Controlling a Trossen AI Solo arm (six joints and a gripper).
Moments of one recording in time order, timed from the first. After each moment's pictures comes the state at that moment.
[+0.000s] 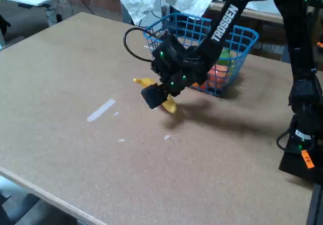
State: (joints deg) arm 2.7 111.0 45.3 18.8 12.4 12.1
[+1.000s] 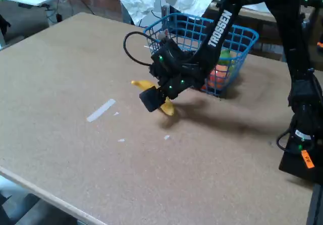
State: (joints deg) arm 2.7 114.7 45.3 24.5 12.6 10.6
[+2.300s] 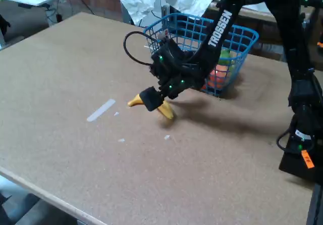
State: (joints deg) arm 2.7 114.7 45.3 24.4 13.3 11.9
